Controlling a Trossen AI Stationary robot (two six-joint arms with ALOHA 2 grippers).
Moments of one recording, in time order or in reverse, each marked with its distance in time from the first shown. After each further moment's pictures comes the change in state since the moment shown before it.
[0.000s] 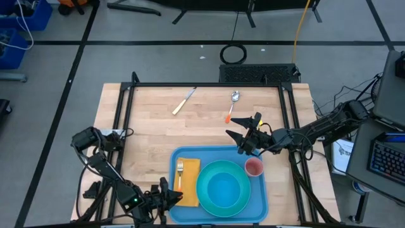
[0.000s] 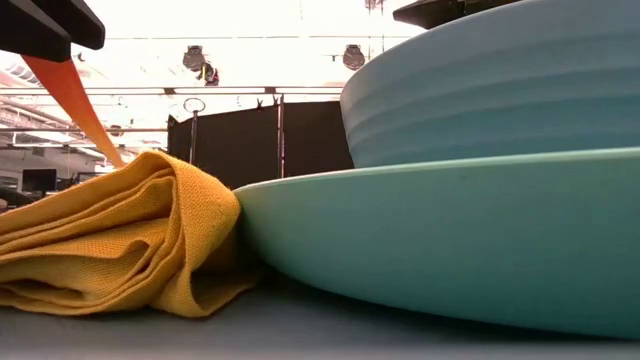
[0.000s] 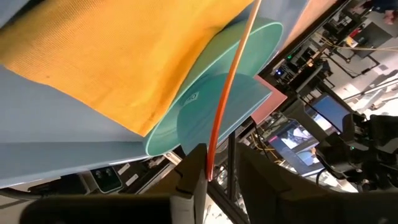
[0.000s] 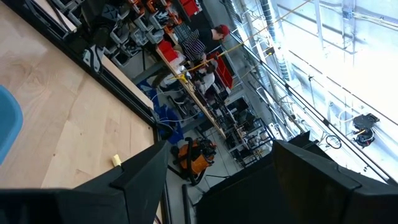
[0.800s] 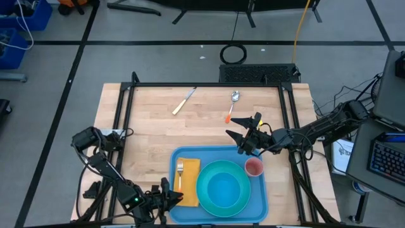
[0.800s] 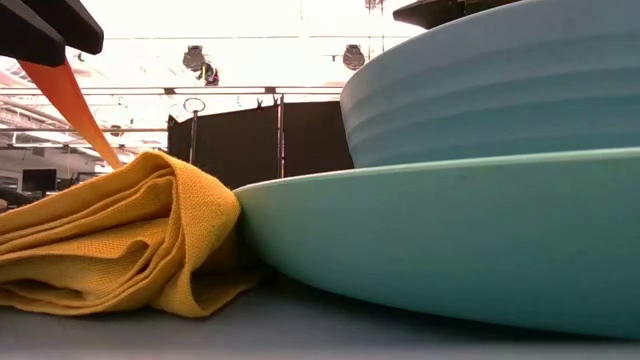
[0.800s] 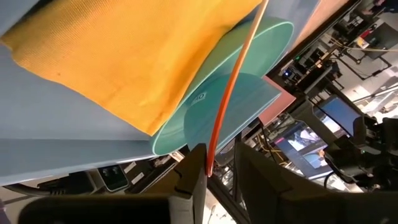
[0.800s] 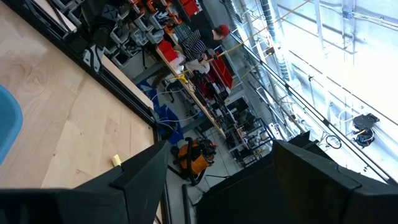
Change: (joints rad) left arm 0.006 0.000 0.000 0.008 0.037 0.003; right arm 0.000 0.000 0.000 0.000 0.000 0.000
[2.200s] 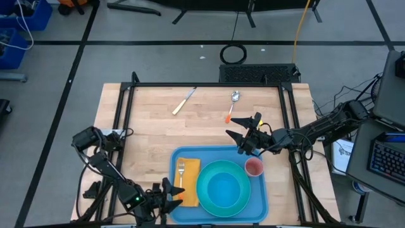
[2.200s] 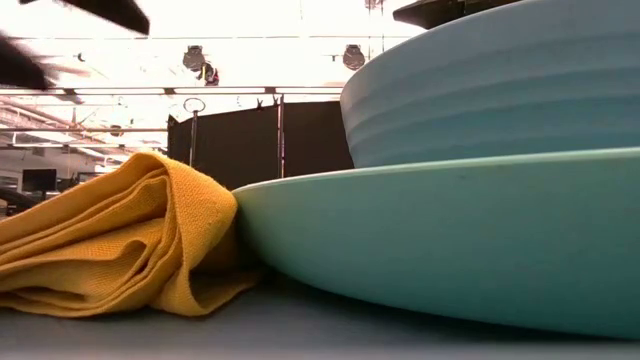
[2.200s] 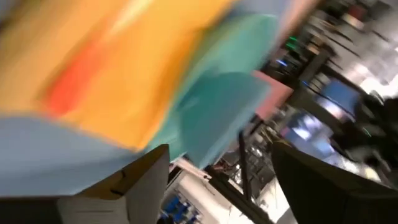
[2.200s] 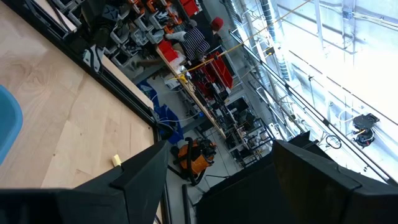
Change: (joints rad) left arm 0.015 0.000 0.000 0.007 -0.021 0.151; right arm 0.000 0.000 0.000 0.000 0.000 0.000
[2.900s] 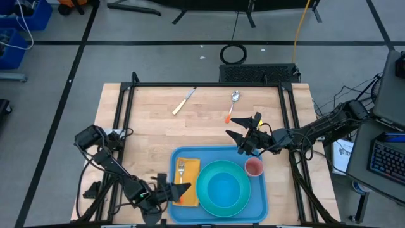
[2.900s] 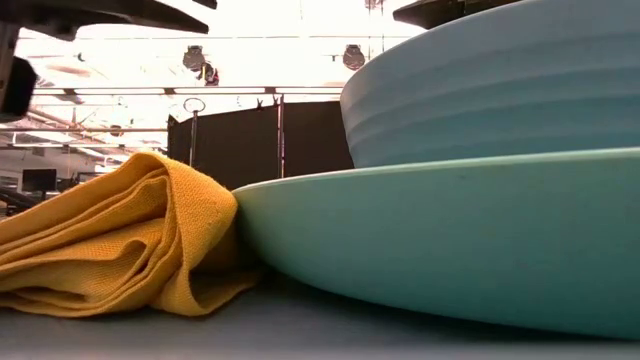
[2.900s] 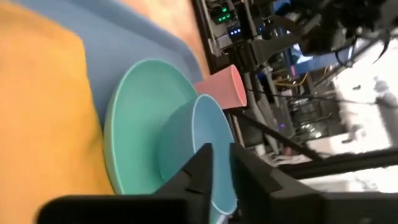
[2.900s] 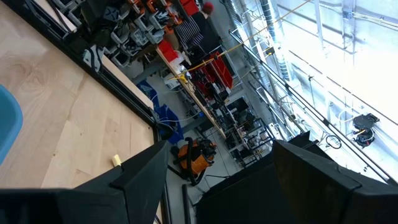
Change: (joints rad) left arm 0.072 0.000 0.000 0.186 -0.170 1.144; right arm 0.000 0.000 0.000 0.000 0.000 0.000
